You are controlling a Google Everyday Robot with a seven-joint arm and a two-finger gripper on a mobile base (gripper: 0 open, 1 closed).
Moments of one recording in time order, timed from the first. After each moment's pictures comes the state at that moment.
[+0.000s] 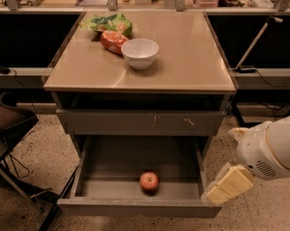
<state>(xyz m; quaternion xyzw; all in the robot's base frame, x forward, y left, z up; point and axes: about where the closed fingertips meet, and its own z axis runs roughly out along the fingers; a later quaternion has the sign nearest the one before) 0.368 -0.171 0.800 -0.46 0.85 0.13 0.22</state>
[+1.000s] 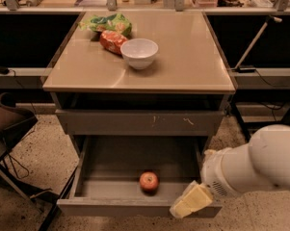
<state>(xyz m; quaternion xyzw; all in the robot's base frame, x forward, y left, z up) 0.371 -0.125 0.718 -0.43 0.87 0.13 0.22</state>
